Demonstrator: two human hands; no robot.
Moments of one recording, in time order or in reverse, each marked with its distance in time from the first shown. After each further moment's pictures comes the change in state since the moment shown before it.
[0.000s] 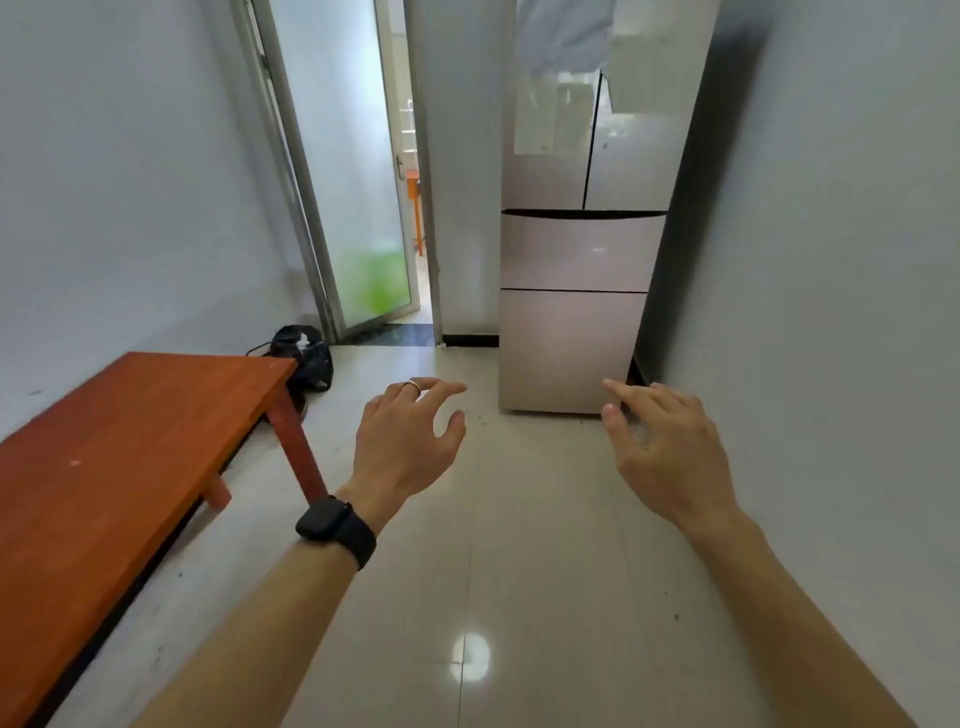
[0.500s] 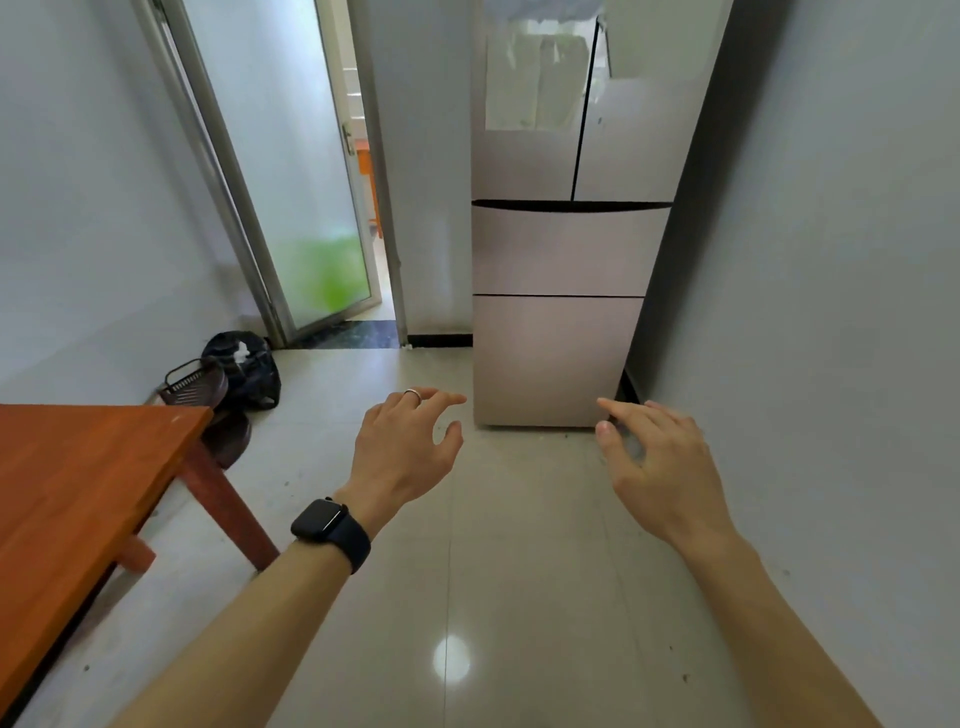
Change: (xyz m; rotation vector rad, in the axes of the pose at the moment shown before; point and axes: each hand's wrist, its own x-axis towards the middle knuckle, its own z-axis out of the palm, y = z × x) left_hand 0.270 -0.069 0.145 -0.033 -0.129 0.070; right_hand 0.216 0.083 0.149 -0.015 -0.059 0.151
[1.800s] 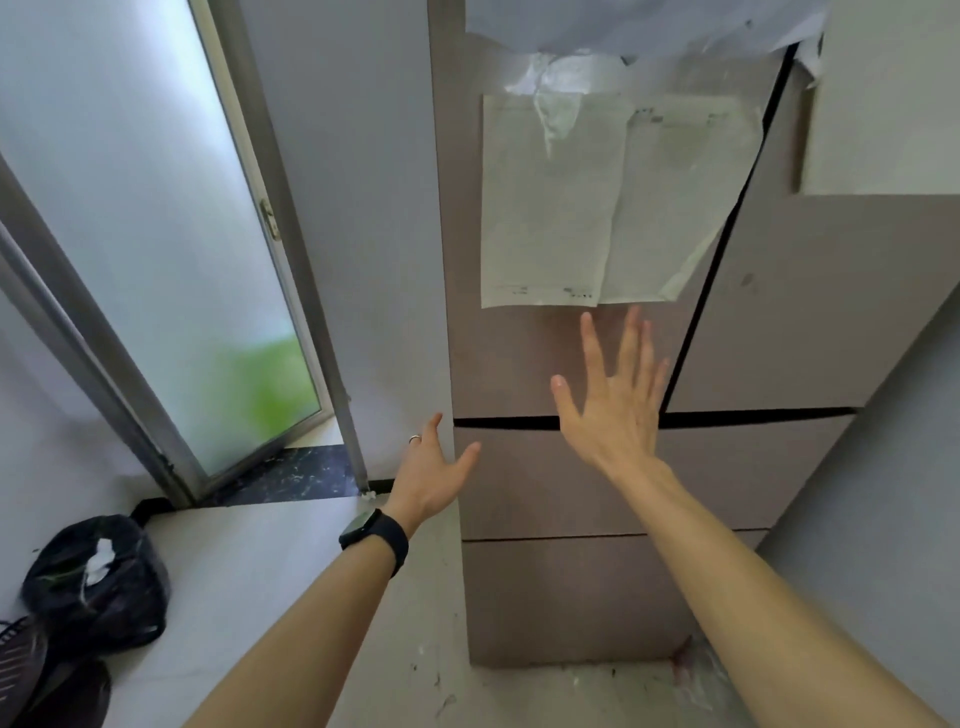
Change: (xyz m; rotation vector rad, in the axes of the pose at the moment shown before) left_hand 0.848 -0.181 0.237 -0.570 -0.218 -0.304; right_hand 0.870 0.099 0.340 -0.258 0.145 0.007
